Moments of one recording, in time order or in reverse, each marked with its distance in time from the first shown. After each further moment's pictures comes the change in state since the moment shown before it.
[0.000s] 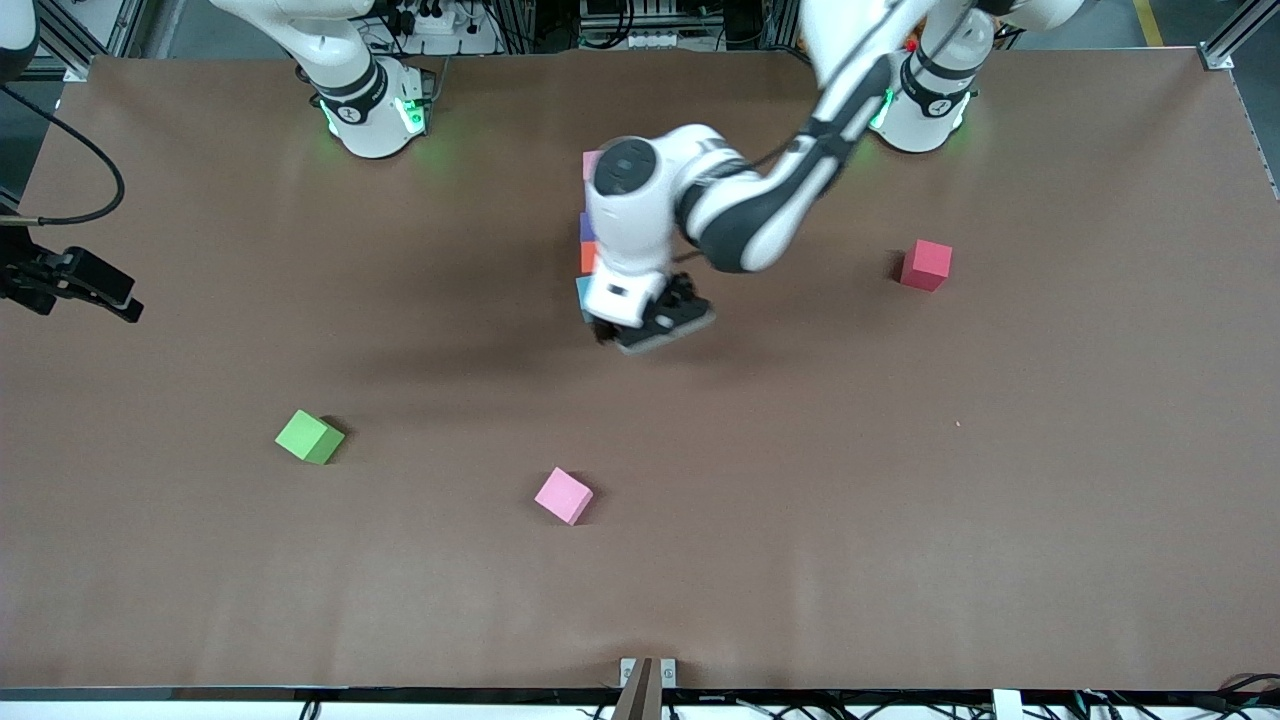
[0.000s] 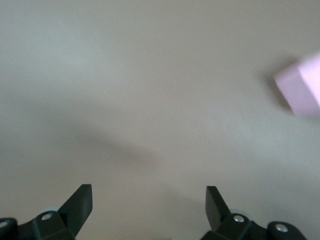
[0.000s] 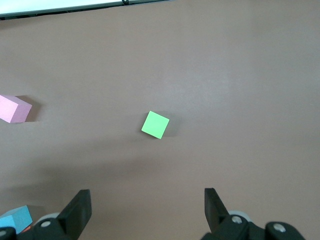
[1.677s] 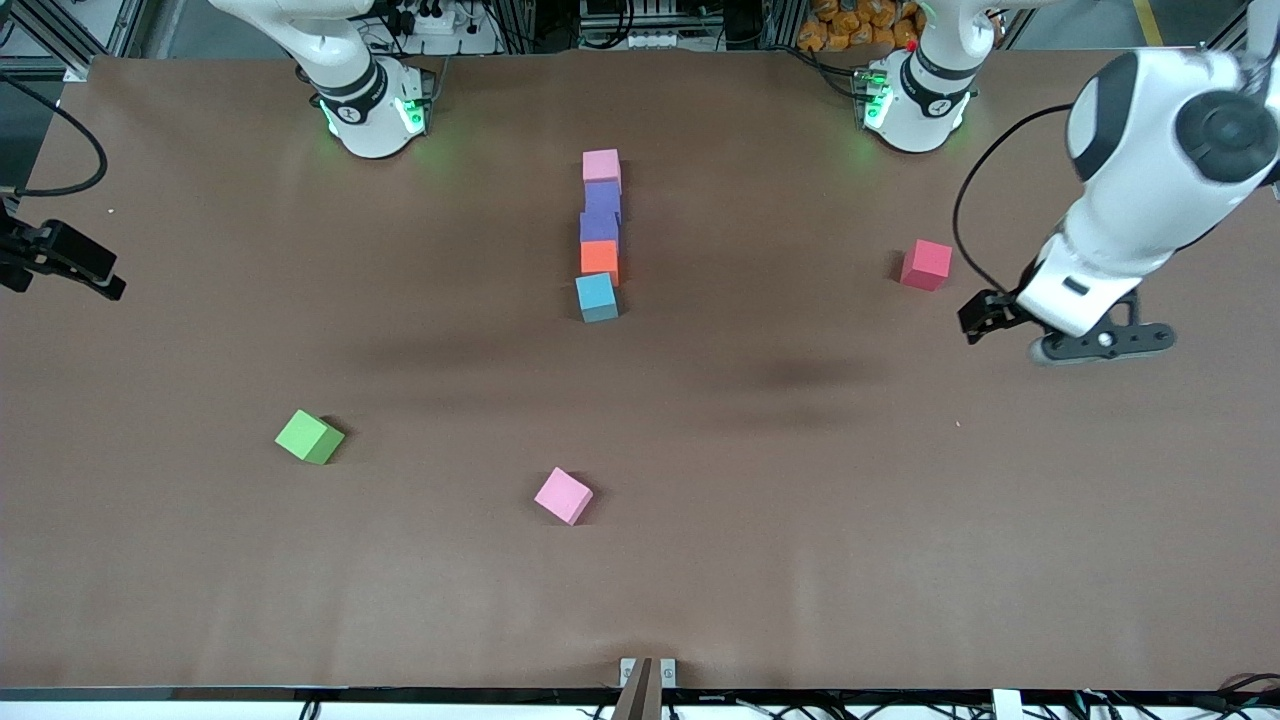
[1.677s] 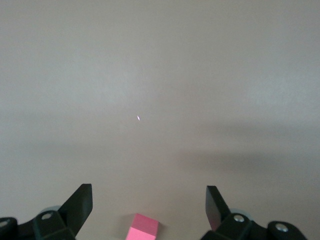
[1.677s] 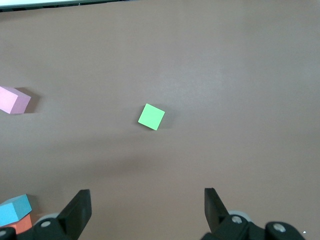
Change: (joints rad) left arm 0.576 -0.569 0.057 -0.421 -0.210 -0.075 1.117; right arm 0.028 -0.002 -0.013 0.082 -0.027 -0.108 0.000
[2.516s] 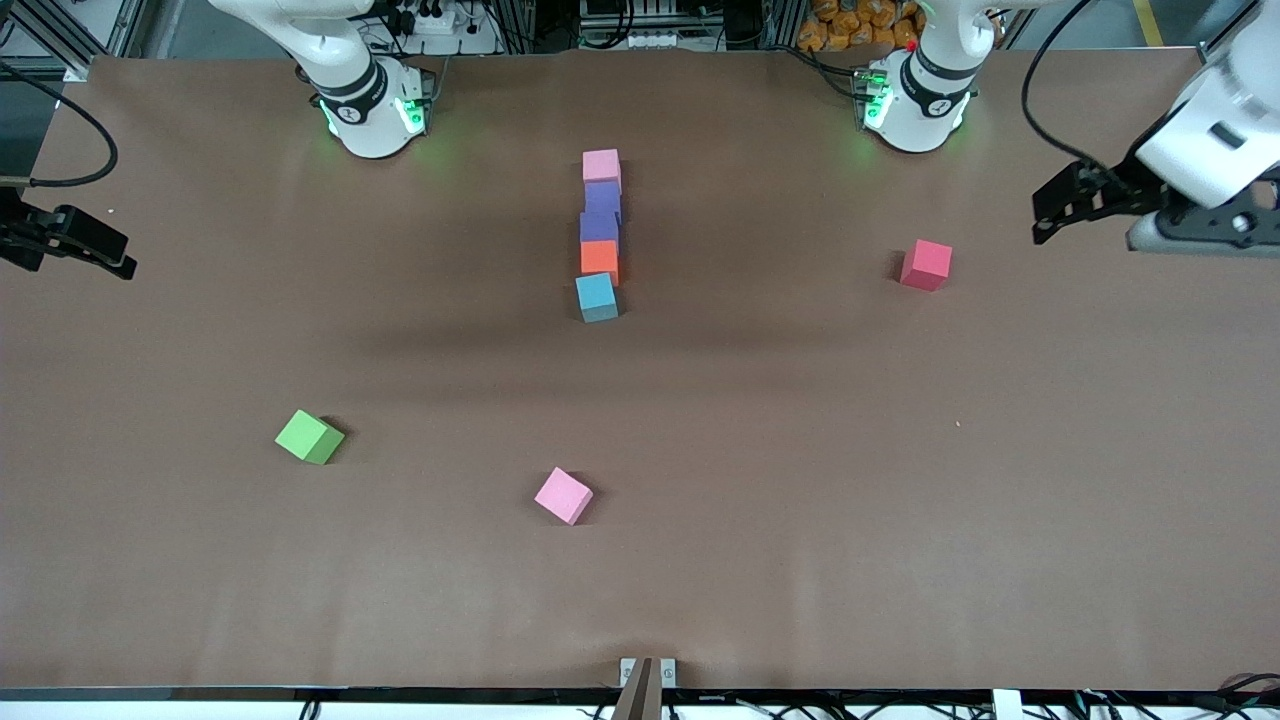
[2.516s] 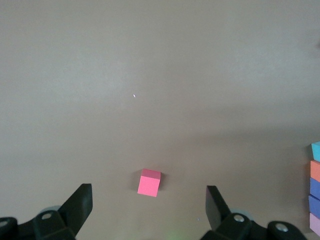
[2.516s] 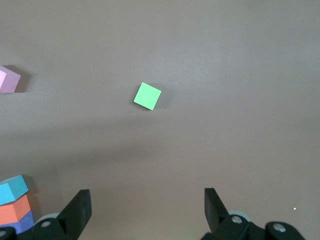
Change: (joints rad) left arm -0.004 -0.035 0.018 0.367 -0.090 -0.467 0.156; right arm 0.003 0.000 0.003 0.005 -0.010 -0.091 0.007
